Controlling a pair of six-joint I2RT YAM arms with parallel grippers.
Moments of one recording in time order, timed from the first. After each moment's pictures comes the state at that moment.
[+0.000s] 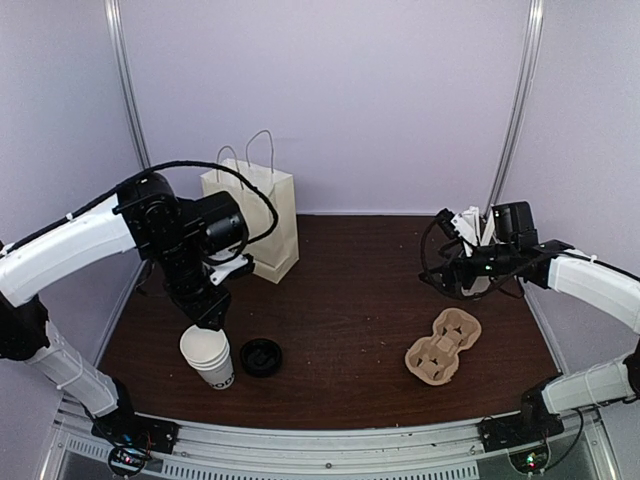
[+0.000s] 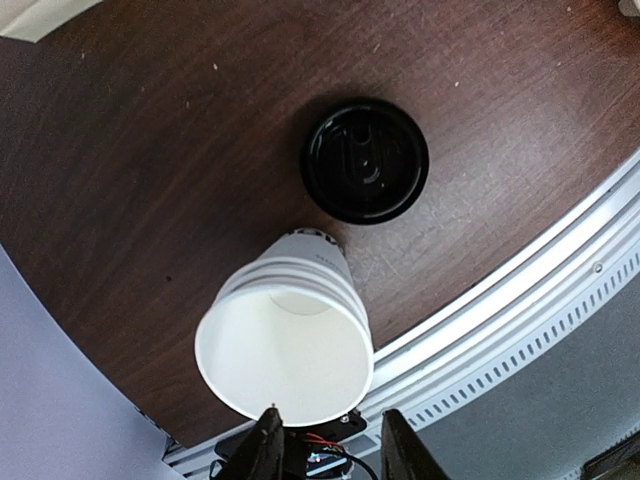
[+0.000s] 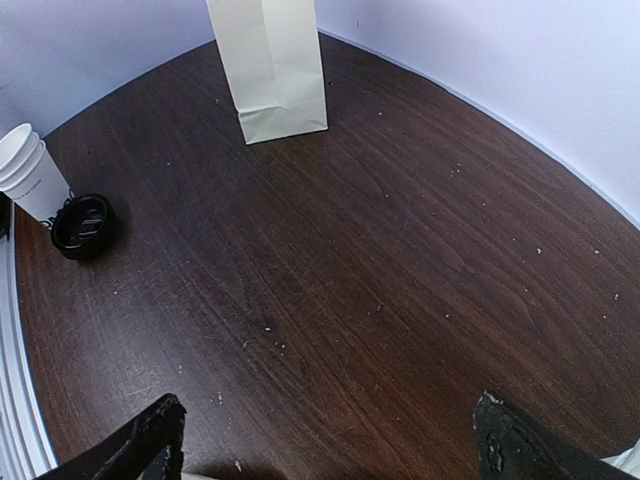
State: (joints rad) left arm -0.98 1.48 1.57 -1.51 -0.08 -0.30; right arm 0.28 1.20 0.83 -0.27 -0.54 -0.29
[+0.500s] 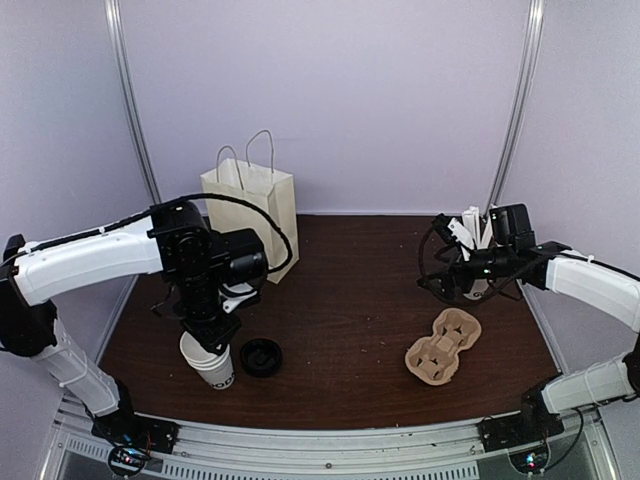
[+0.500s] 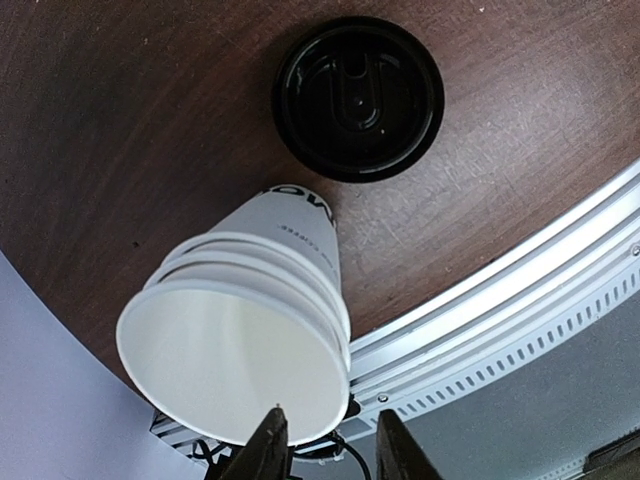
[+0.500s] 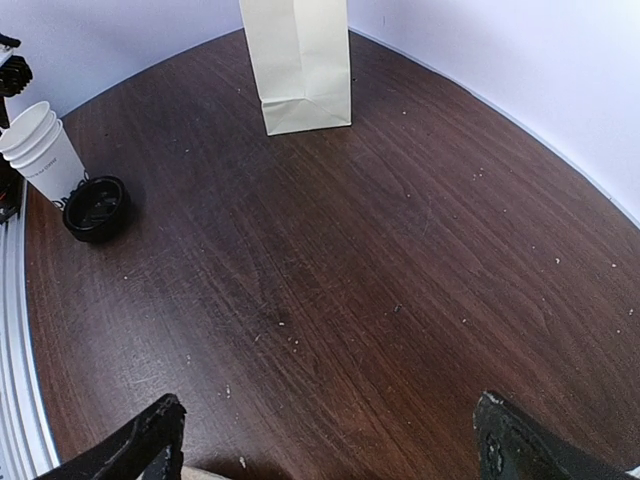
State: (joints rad) left arm -1.05 1.53 1.44 -1.51 -0.06 -0.40; right arm 0.30 1.21 0.82 -0.26 -0.59 -0.34
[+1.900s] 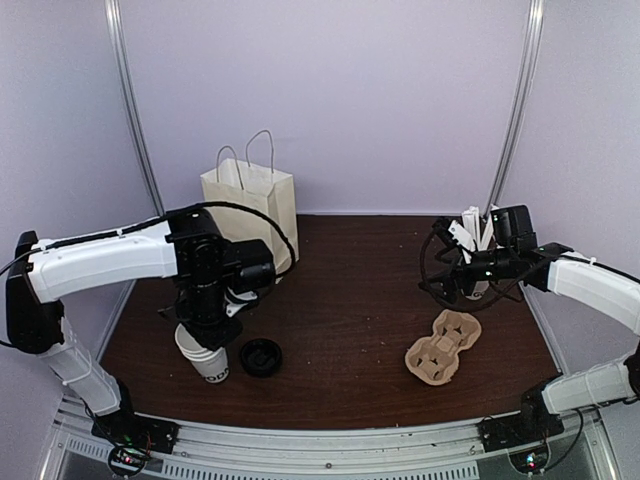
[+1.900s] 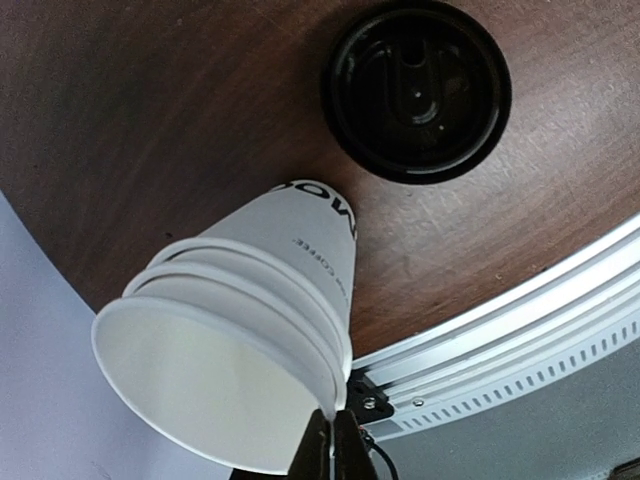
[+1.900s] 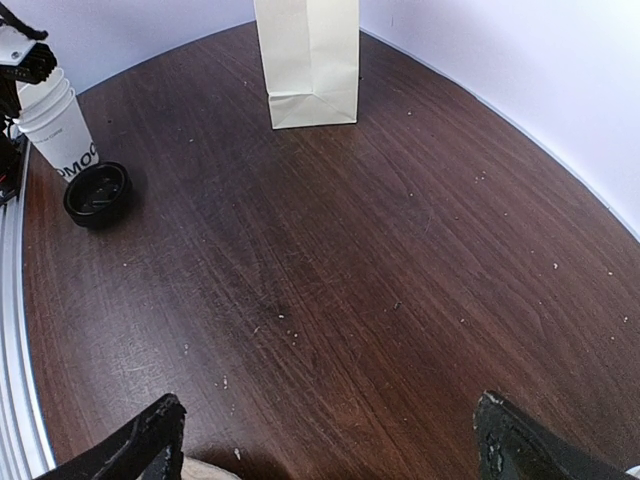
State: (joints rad) left arm -1.05 1.58 1.41 -1.53 -0.13 -0.40; right arm 0.30 1.19 0.81 -0.28 -0.59 -0.39
